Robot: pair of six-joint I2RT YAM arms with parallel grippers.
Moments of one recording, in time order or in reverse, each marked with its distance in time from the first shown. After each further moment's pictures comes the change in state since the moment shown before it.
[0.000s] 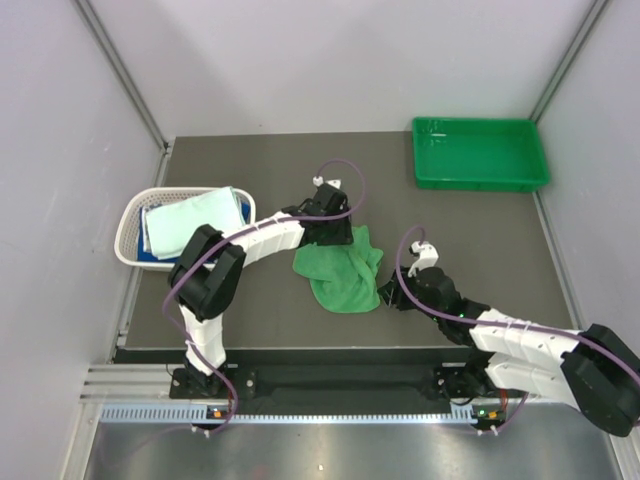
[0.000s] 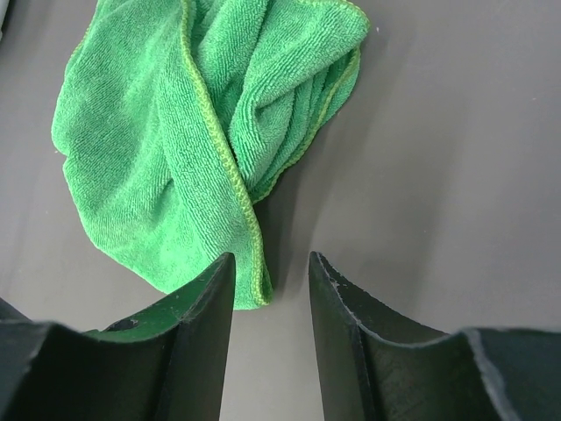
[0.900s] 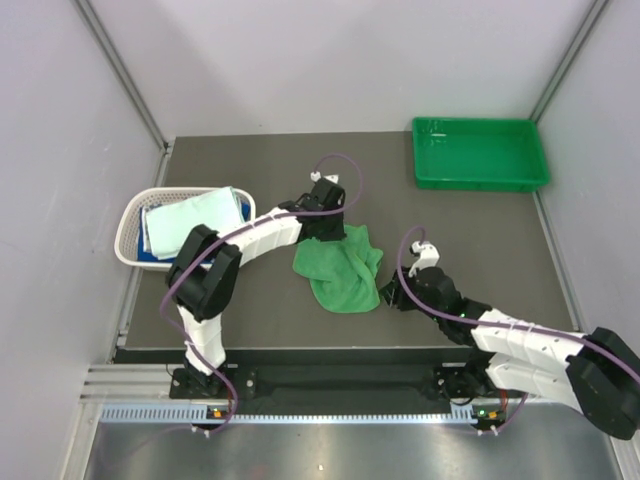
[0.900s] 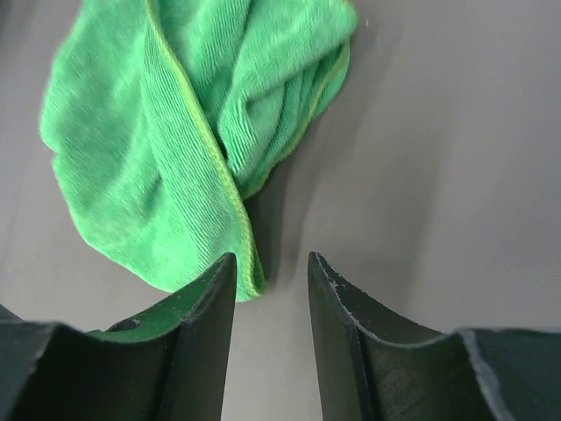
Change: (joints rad) left arm 0.018 0.022 0.034 -0.028 0.015 0.002; right arm 0.008 -0.007 0.005 -0.039 0.016 -0.002
